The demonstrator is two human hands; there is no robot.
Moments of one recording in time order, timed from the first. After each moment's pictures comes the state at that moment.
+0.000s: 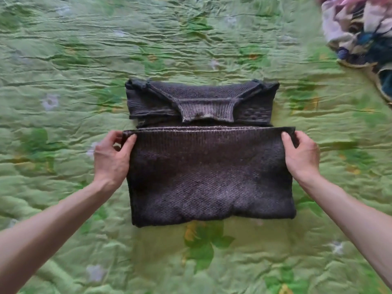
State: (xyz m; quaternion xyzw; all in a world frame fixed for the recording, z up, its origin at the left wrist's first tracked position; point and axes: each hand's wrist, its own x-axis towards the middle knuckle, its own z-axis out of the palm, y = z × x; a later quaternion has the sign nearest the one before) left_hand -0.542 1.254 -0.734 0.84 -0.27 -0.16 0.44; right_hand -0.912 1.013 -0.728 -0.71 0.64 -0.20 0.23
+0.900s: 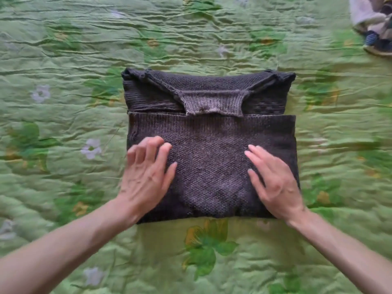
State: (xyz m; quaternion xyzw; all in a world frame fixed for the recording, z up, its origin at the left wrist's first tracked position) left_hand -0.606 1.250 -0.746 0.80 -0.59 -0.02 0.11; right_hand -0.898 1.088 -0.756 -0.93 0.31 -0.13 0.14
